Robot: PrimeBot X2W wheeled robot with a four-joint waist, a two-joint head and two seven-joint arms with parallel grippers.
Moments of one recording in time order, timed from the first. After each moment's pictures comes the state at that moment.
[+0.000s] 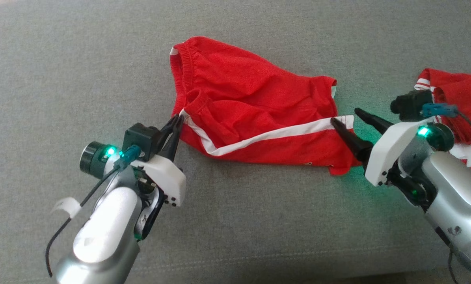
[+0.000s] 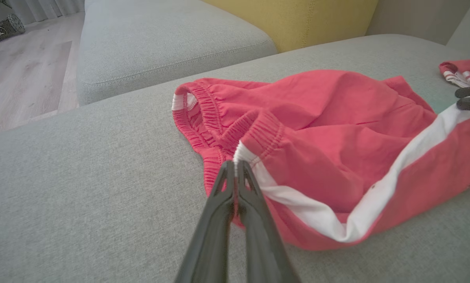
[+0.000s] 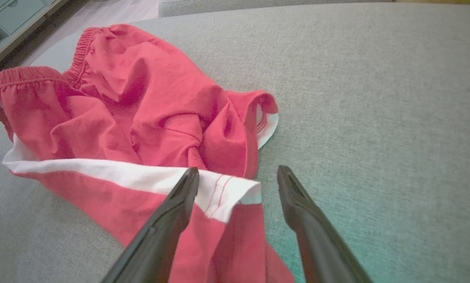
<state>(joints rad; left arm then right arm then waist) -0.43 0.19 -0.53 0.39 -0.24 0.04 -0.07 -0.61 -0.48 0.75 0.51 0.84 0.13 0.16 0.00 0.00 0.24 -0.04</state>
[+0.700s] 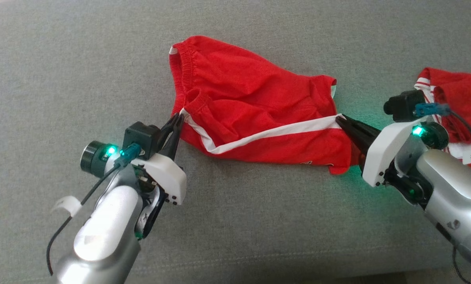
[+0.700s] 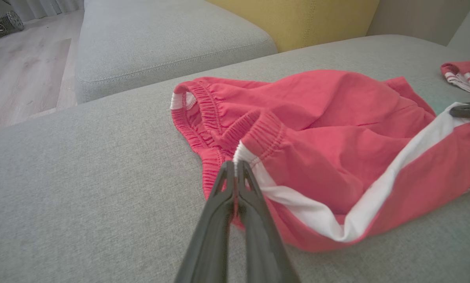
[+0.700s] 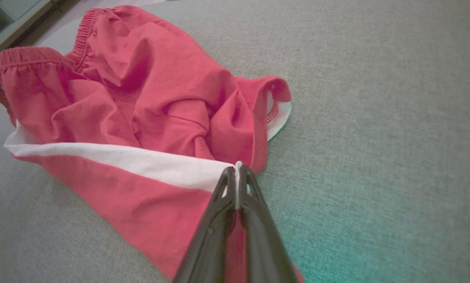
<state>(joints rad) -0.44 0.19 -0.54 0.40 -0.26 0.05 -0.08 -0.71 -0.52 0.97 0.58 0.97 0.13 0.09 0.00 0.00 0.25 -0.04</state>
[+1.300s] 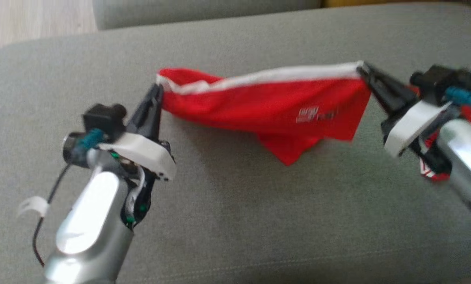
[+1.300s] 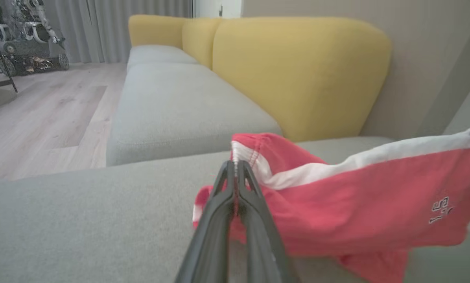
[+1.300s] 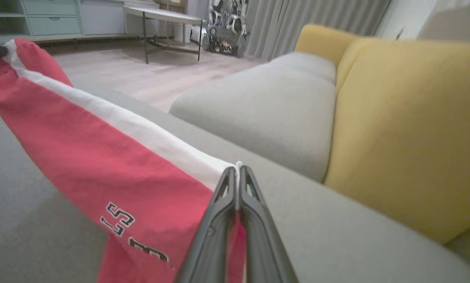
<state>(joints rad) -0.44 0.18 -0.44 0.30 -0.39 0.10 -0.12 -0.82 -0.59 0.99 0.58 0.67 0.13 -0.23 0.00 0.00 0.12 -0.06</state>
